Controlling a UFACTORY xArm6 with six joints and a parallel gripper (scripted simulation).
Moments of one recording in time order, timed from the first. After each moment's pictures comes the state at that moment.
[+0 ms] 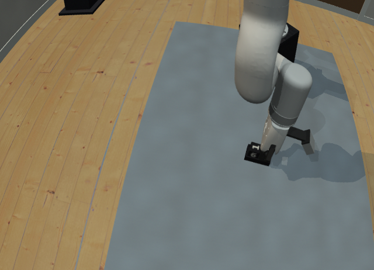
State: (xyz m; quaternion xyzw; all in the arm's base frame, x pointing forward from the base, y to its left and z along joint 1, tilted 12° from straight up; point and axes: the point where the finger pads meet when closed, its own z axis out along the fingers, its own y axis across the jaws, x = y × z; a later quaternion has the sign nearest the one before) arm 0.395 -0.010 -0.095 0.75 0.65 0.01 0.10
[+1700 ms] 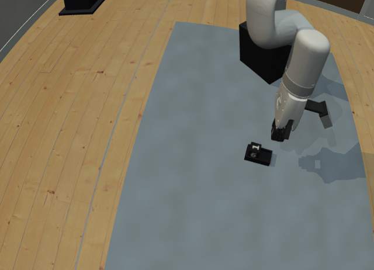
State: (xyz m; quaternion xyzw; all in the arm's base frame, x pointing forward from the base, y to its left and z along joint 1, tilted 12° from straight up) arm 0.382 0.011 0.000 0.71 0.70 0.00 0.11
